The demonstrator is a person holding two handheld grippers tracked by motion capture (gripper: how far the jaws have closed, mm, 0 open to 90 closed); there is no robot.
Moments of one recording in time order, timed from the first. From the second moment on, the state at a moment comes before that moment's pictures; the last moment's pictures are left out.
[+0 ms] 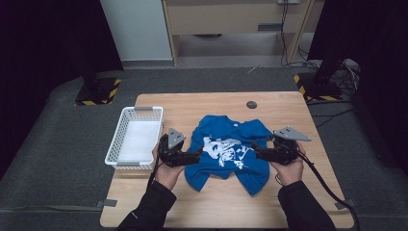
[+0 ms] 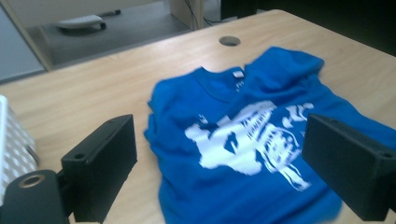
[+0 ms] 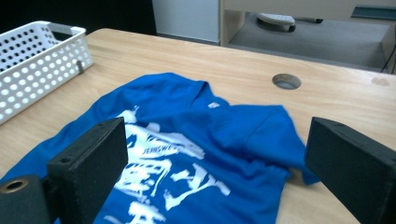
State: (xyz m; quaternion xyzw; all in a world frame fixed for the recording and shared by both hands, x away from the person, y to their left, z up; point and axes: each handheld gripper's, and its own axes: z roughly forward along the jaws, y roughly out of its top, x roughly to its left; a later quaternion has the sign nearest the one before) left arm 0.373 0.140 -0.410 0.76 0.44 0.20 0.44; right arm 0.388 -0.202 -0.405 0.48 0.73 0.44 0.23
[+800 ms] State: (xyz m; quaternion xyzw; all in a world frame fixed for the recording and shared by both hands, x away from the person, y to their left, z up) left arm 0.331 0.144 -0.466 0.79 0.45 0.15 0.39; right arm 0.347 -0.211 -0.454 0.47 0.78 0.39 0.15
